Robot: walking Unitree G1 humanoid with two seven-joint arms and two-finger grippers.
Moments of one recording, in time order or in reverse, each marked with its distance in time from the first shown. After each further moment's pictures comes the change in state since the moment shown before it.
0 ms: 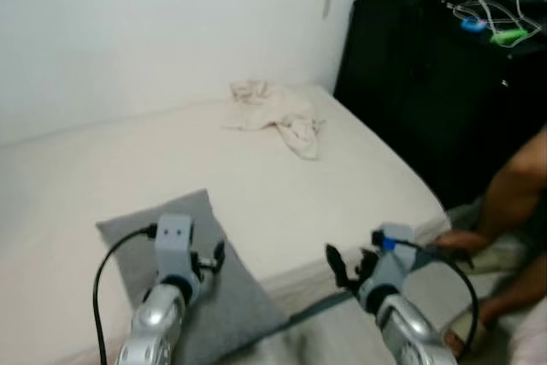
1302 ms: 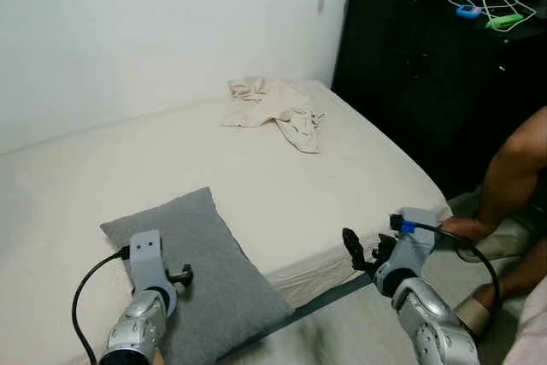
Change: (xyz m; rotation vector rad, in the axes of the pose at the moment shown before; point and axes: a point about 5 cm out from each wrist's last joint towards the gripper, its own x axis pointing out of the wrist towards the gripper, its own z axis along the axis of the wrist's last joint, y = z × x) left arm 0.023 0.038 -0.035 -0.151 0.277 0.214; right arm 0.005 -0.018 0.031 -0.008 -0.058 -0.037
